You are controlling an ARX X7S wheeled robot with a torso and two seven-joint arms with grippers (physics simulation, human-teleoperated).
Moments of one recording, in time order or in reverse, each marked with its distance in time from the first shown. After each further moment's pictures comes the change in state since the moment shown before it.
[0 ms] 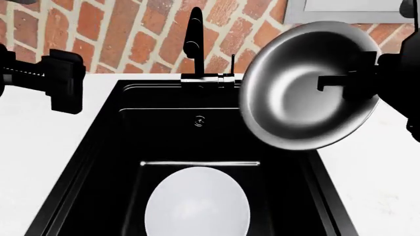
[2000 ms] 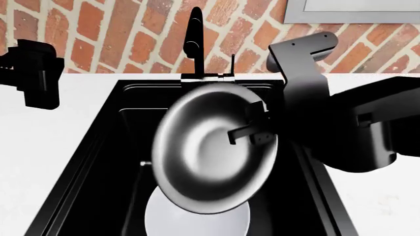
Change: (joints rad) left arm -0.058 -0.056 -0.003 0.007 -0.045 -0.014 -0.026; right arm -0.076 -0.250 -0.145 0.065 0.008 0.027 -0.338
